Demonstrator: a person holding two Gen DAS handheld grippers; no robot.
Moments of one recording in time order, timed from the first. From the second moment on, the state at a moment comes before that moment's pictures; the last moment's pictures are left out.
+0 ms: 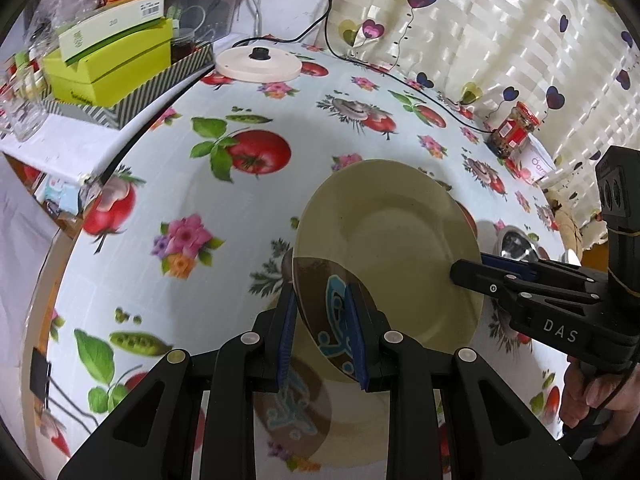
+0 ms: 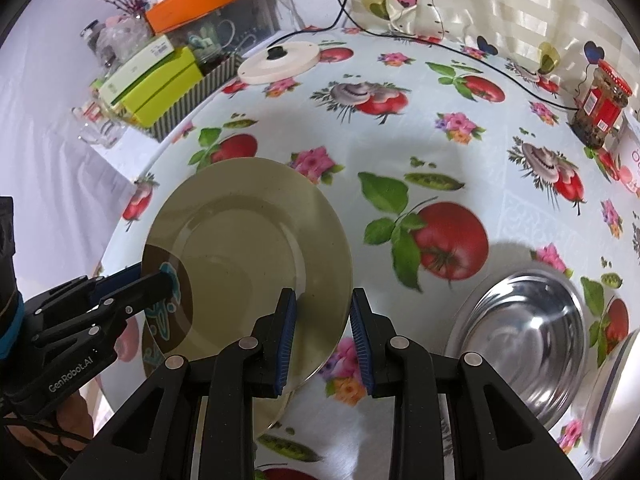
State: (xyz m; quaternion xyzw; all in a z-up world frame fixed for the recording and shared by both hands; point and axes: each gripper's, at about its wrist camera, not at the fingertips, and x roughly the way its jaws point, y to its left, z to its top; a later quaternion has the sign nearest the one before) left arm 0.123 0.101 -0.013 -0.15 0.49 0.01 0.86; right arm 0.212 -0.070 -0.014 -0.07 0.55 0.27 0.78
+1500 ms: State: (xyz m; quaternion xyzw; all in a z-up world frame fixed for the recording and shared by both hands) left arm 0.068 0.108 -0.034 -0.16 0.49 0.04 0.85; right arm 0.152 -0.049 -0.034 -0.12 0.55 0.29 0.78
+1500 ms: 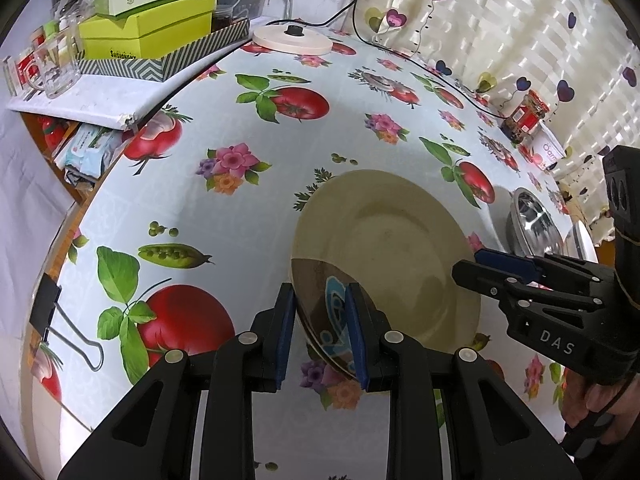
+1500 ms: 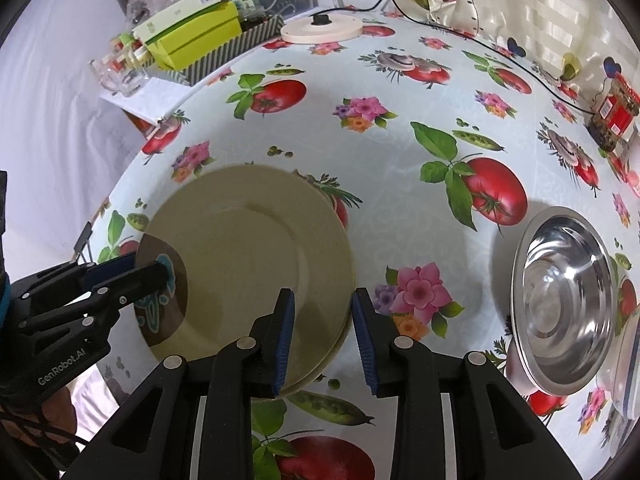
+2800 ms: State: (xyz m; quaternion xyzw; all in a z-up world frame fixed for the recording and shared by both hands) left arm 0.054 0.102 -0.015 -0.16 0.46 0.02 0.87; right arm 0.131 -0.079 -0.012 -0.09 0.52 0.29 0.80
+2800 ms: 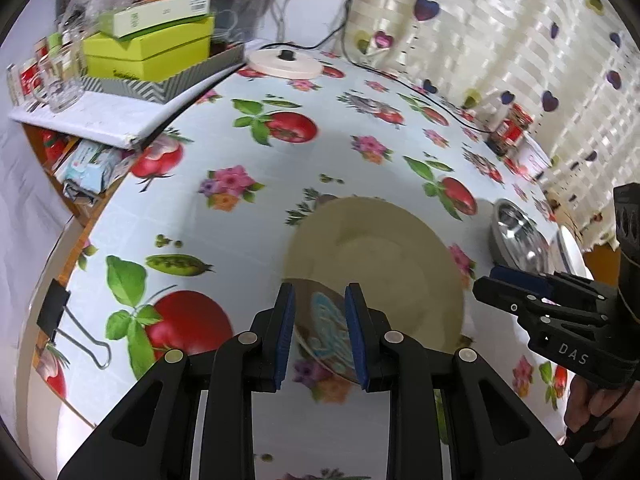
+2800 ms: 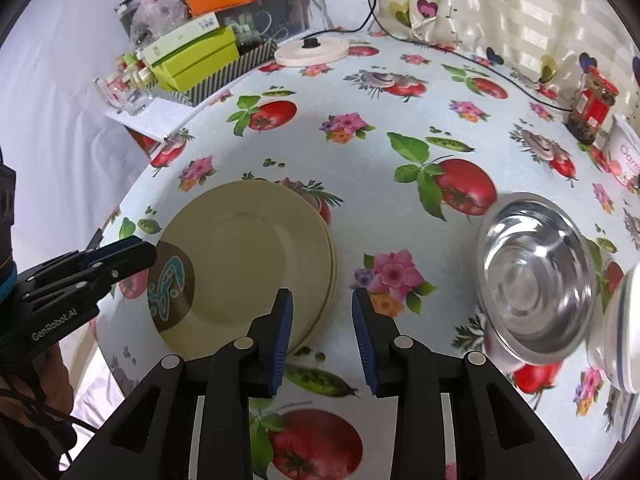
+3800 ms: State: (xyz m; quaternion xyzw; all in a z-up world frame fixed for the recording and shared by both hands) left arm 0.051 0.031 0.040 -0.14 0.42 -0.06 0.89; right arm 0.083 -0.196 0.050 -0.01 0.46 0.22 0.86
